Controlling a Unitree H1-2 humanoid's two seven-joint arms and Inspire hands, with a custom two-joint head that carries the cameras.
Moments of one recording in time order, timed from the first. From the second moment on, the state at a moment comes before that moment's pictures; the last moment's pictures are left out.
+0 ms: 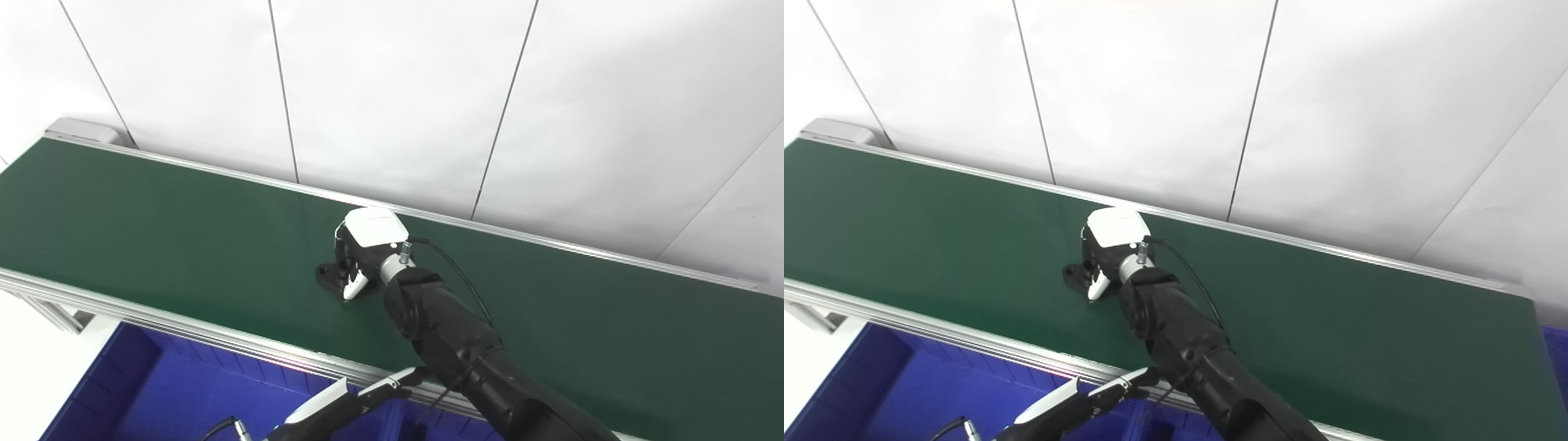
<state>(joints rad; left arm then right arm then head) 0.32 0.28 -0.33 -0.09 0.07 -0.42 -0.41 -0.77 0.19 0.79 0.87 -0.84 0.16 -0.02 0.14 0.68</state>
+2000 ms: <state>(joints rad) 0.16 0.36 -0.27 -0.12 -0.11 -0.33 -0.50 -0.17 -0.17 0.45 -0.30 -0.85 0.36 0.36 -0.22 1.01</state>
